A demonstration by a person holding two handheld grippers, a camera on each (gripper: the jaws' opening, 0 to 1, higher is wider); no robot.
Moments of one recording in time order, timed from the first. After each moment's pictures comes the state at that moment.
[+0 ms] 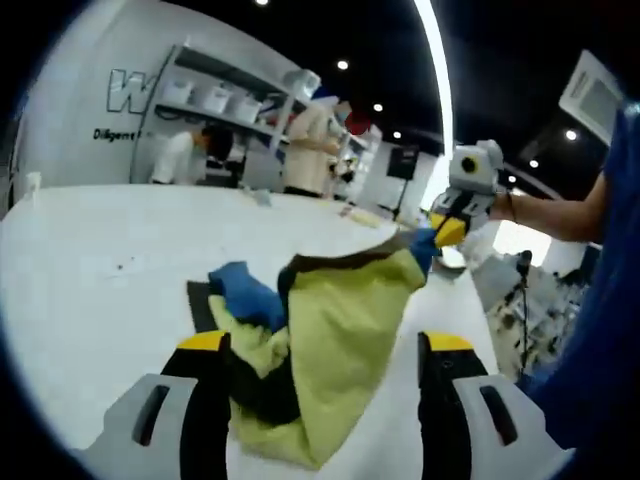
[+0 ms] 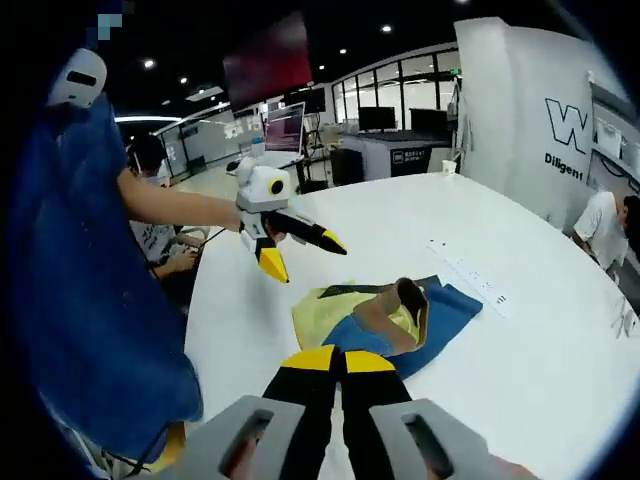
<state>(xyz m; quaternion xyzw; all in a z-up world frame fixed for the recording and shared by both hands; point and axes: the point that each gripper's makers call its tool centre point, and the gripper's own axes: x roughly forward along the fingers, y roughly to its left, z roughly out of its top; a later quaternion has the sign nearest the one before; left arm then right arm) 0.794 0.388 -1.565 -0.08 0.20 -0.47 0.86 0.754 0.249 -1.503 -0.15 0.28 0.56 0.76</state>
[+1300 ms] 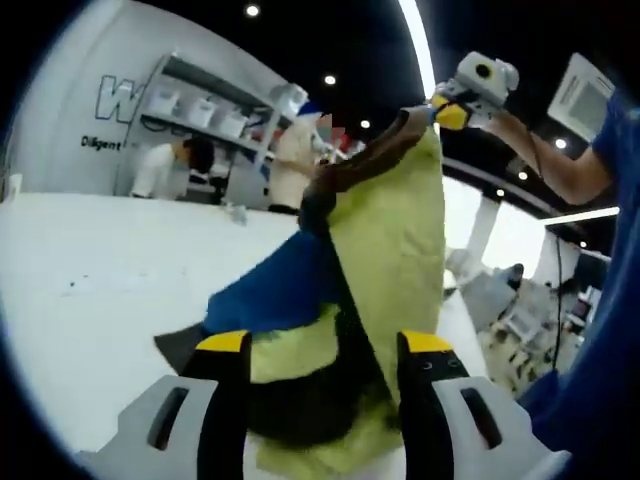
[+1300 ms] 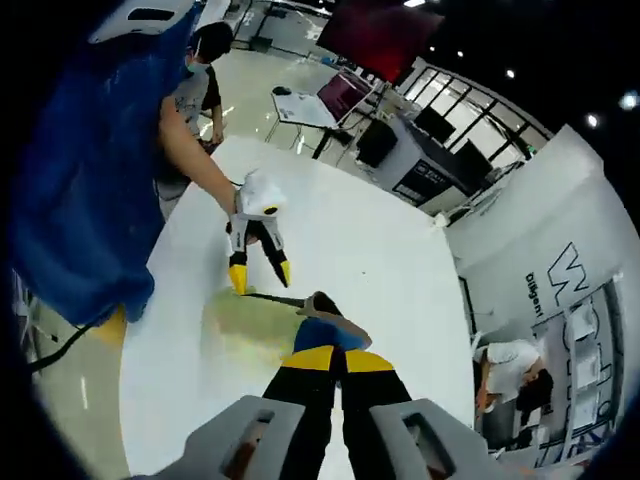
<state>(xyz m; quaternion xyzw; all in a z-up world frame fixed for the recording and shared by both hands) 0.788 0.323 -1.540 -0.10 0.15 -0.48 0.86 0.812 0.217 -1.299 -0.49 0.14 0.51 0.70</state>
